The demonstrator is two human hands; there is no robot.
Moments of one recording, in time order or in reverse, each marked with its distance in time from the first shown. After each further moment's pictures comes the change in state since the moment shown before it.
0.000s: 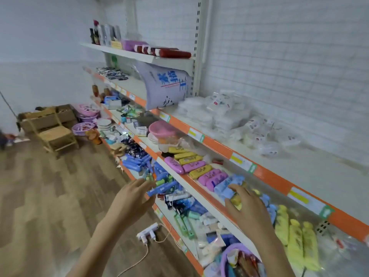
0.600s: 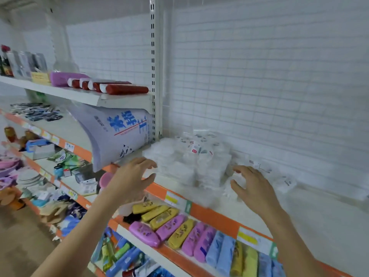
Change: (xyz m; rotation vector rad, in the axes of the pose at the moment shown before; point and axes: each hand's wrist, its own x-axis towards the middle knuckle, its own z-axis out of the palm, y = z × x) left_hand 0.358 -0.067 0.027 -0.138 0.080 0.379; right_hand 0.262 0.013 -0.015 -0.239 0.254 0.108
